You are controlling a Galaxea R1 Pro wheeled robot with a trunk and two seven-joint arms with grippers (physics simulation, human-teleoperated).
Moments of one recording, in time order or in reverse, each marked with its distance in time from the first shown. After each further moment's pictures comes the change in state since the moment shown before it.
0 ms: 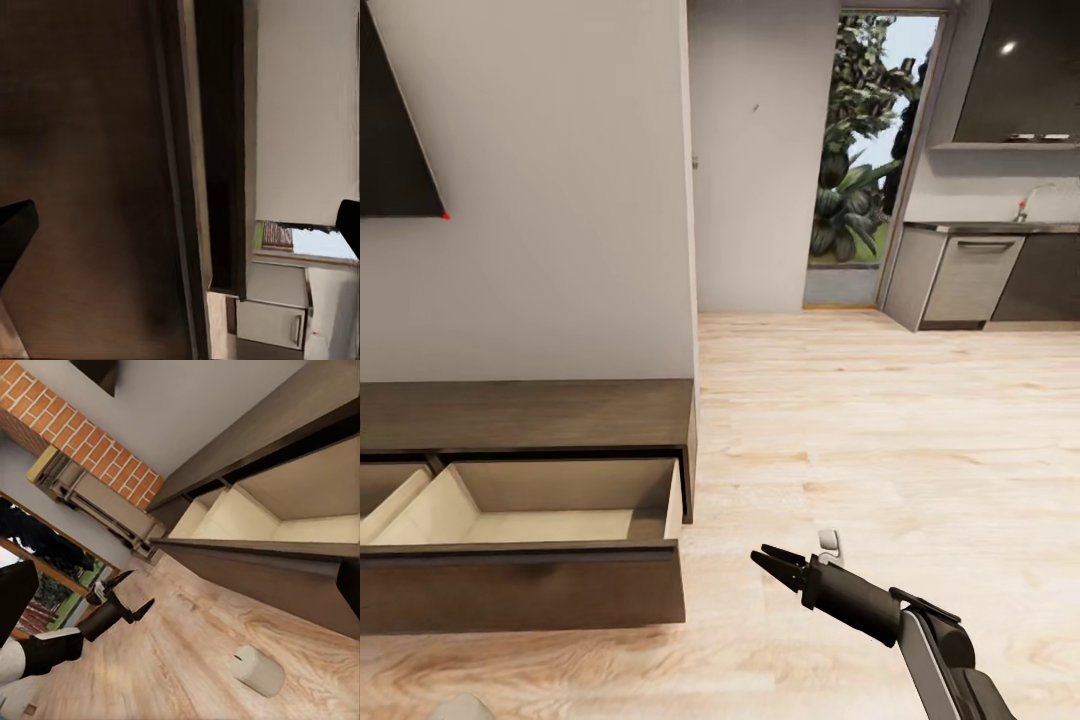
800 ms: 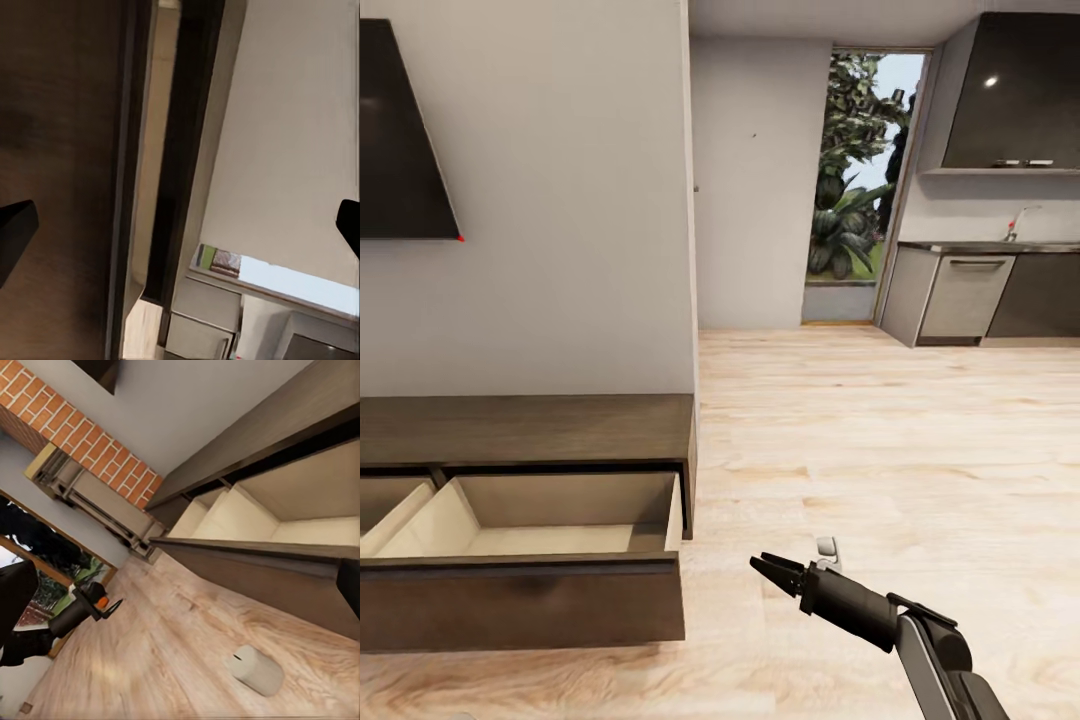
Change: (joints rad) left arm 0.007 0.181 0.032 0.209 0.103 0.317 0.004; right arm 0.000 0.001 -0.001 0.041 0.014 0.000 -0.003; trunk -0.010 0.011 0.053
